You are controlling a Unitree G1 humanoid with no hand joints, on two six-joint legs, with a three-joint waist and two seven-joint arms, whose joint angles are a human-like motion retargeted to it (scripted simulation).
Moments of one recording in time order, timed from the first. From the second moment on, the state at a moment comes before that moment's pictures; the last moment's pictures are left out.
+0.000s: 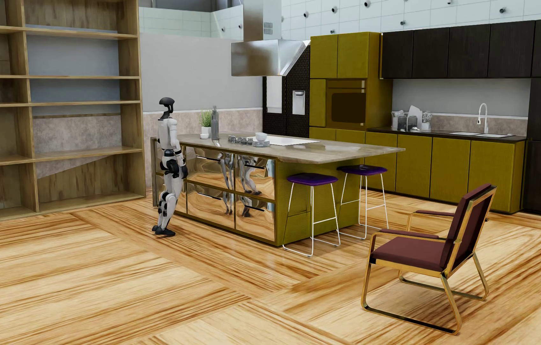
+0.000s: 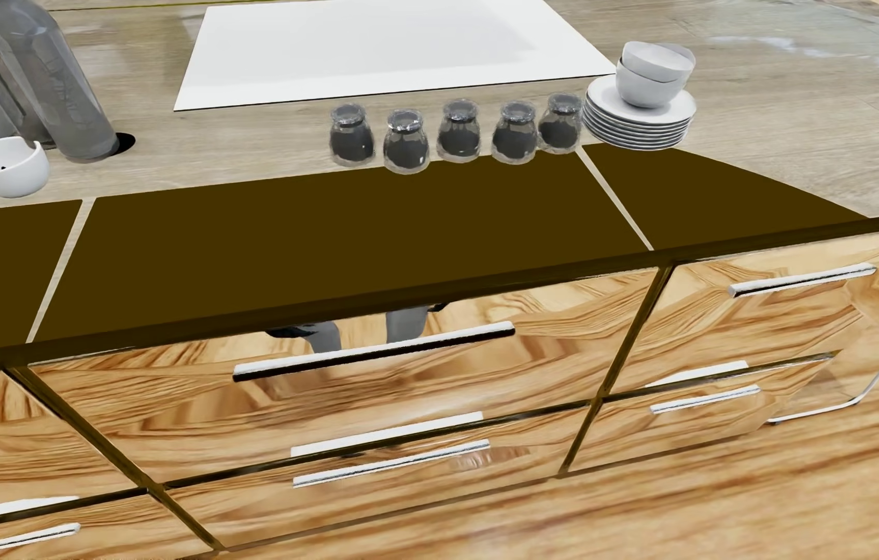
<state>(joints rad) 0.04 0.07 -0.03 -0.04 0.14 -0.01 0.00 0.00 -0.02 0.22 0.21 0.06 0.09 -0.05 -0.08 0.33 -0.29 0.00 0.00 -0.67 0.68 0.92 1.03 0.00 0.00 0.00 0.00 0.00 0.00</state>
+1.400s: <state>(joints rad) 0.06 0.07 -0.06 -0.03 0.15 0.01 0.00 0.00 -0.01 0.21 0.22 0.07 0.08 -0.06 -0.09 0.33 -0.30 0.00 0.00 -0.68 0.66 0.91 1.04 0.00 0.00 0.00 0.00 0.00 0.00</state>
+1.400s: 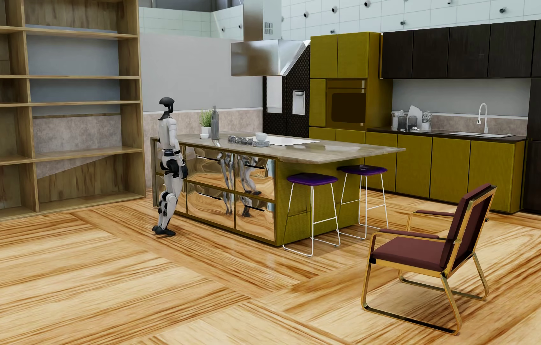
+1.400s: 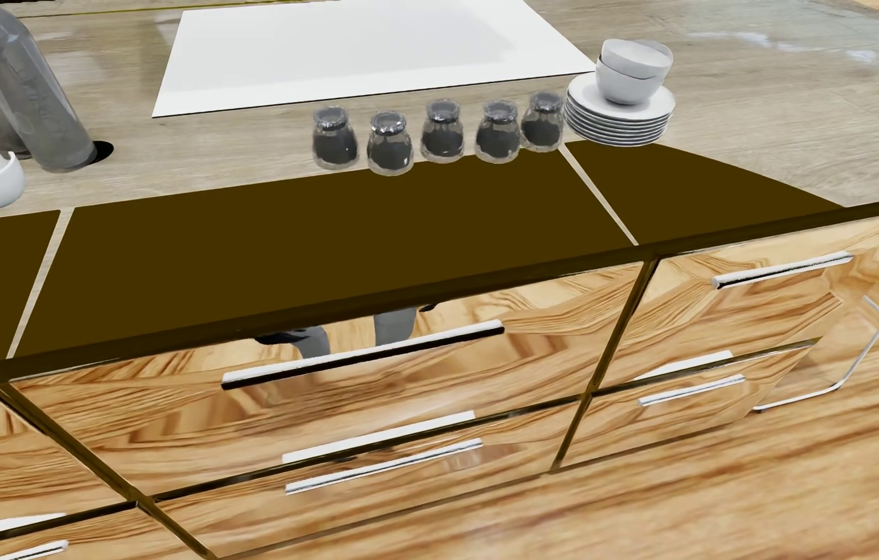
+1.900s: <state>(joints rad) 0.05 0.05 -0.02 -0.04 0.13 -0.01 0.00 0.00 -0.03 0.21 0.23 0.09 0.10 -0.05 -0.11 0.31 -0.28 0.00 0.00 -0.62 0.62 0.90 1.03 0.00 0.00 0.00 0.00 0.00 0.00</state>
